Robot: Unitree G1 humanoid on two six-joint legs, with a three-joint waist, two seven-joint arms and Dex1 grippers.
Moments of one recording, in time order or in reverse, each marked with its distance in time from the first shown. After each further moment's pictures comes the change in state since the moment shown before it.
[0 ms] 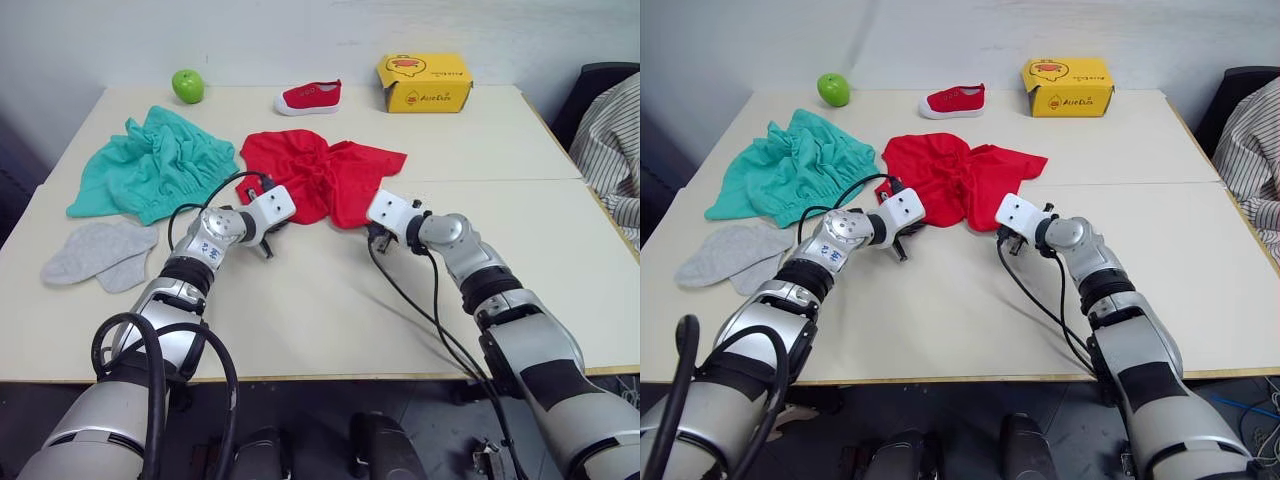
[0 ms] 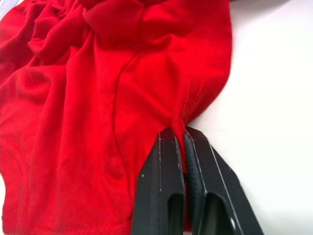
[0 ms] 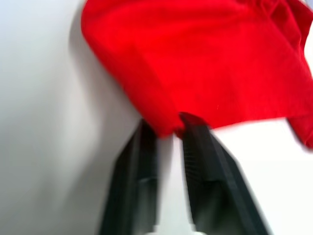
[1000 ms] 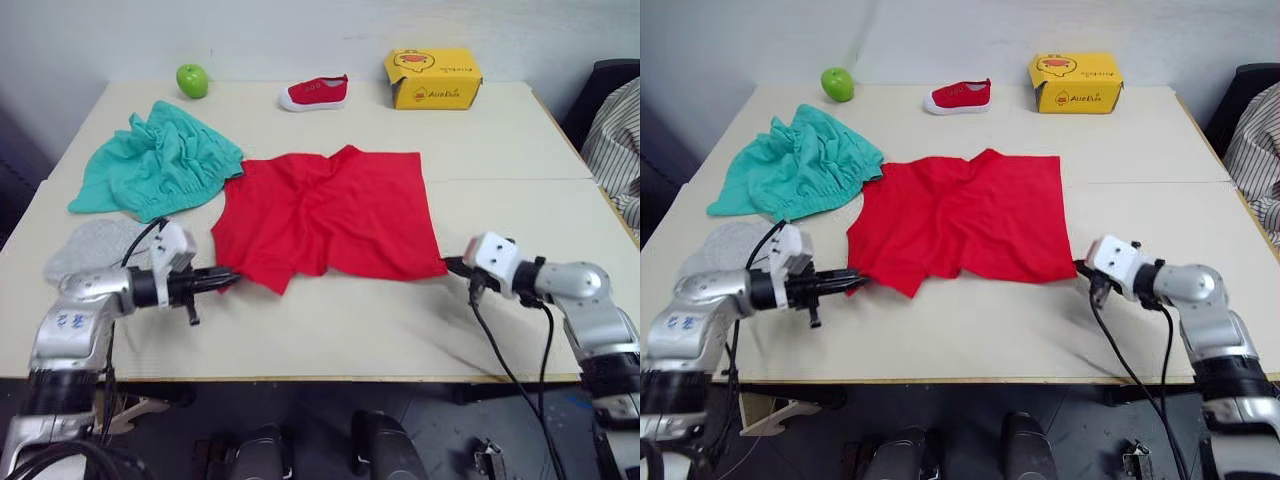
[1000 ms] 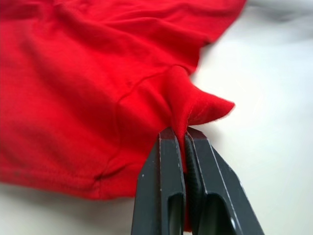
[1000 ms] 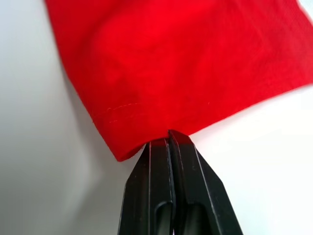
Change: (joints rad) left arm 0.859 0.359 0.463 -1.242 -0.625 0.659 -0.558; right arm 0.672 -0.410 -0.269 -0.774 0.304 0.127 0.332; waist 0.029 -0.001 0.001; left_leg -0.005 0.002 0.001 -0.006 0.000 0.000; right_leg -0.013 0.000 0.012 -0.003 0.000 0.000
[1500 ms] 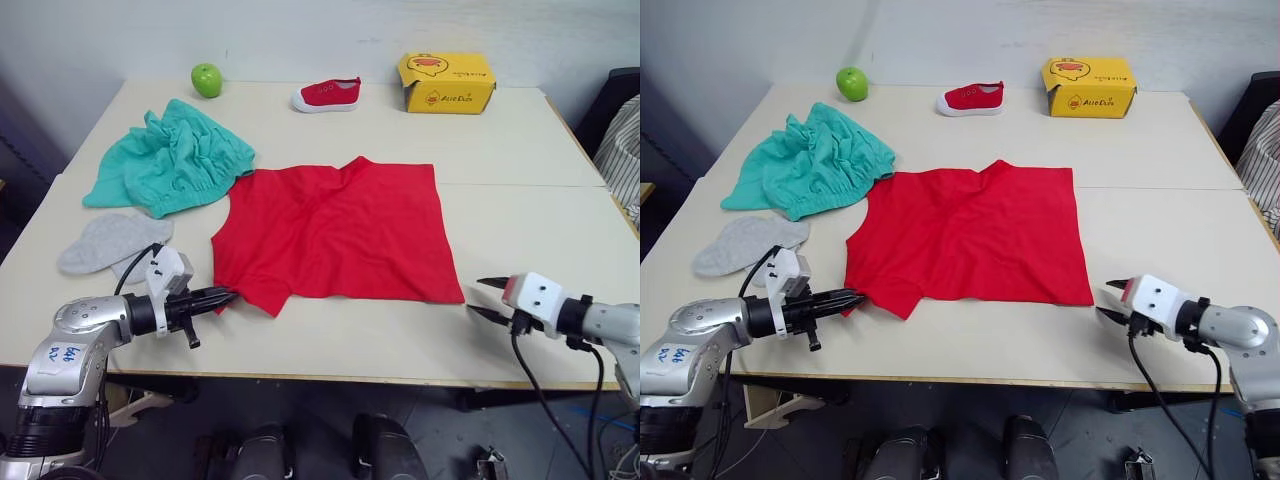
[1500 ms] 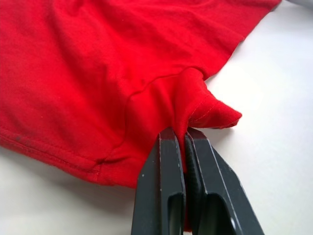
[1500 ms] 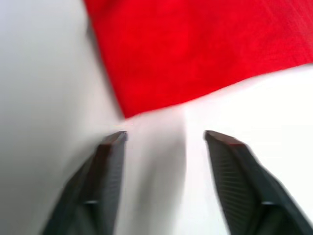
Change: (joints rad) left arm 0.084 -0.012 -0.014 -0.070 -0.019 0.010 0.093; right arm 0.271 -0.120 -0.114 -0.084 0.068 -0.212 0.058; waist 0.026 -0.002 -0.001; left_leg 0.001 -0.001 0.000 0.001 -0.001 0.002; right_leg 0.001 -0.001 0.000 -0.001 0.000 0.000
